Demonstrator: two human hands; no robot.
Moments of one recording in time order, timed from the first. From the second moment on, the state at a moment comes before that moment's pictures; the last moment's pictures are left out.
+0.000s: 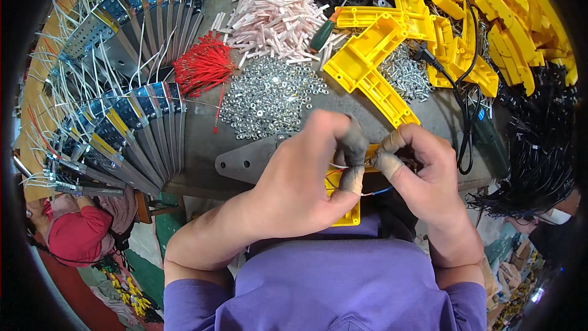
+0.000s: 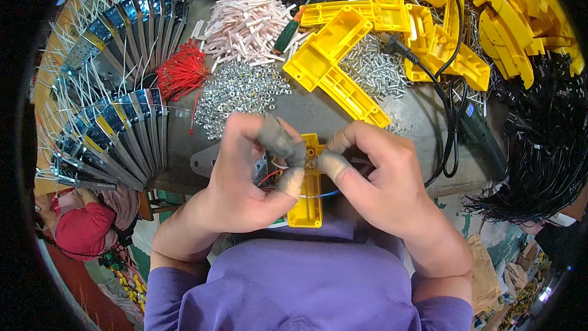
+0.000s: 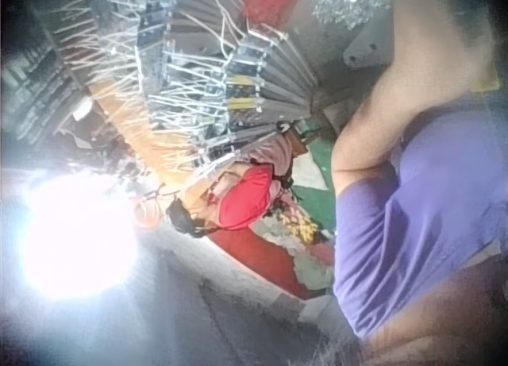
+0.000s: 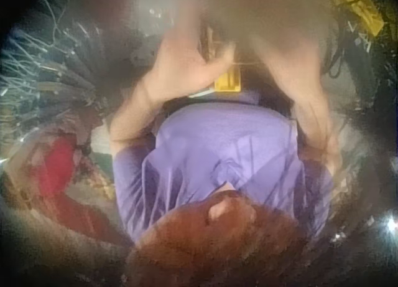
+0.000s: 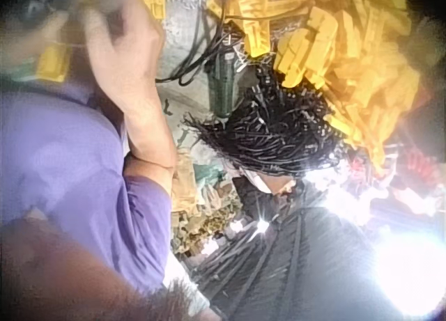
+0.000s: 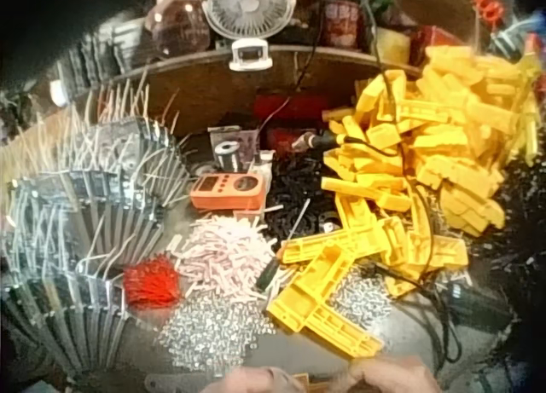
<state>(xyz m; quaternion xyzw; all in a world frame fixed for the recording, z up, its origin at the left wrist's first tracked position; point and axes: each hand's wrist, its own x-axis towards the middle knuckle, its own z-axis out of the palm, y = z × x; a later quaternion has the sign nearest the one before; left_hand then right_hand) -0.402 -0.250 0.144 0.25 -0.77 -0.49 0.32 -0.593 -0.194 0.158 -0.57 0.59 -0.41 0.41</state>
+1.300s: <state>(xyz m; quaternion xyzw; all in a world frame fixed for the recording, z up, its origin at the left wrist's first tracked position) -0.404 -0.273 0.138 0.08 -0.89 -0.26 0.37 -0.597 -0.206 0.160 -0.77 0.51 -0.32 0.22</state>
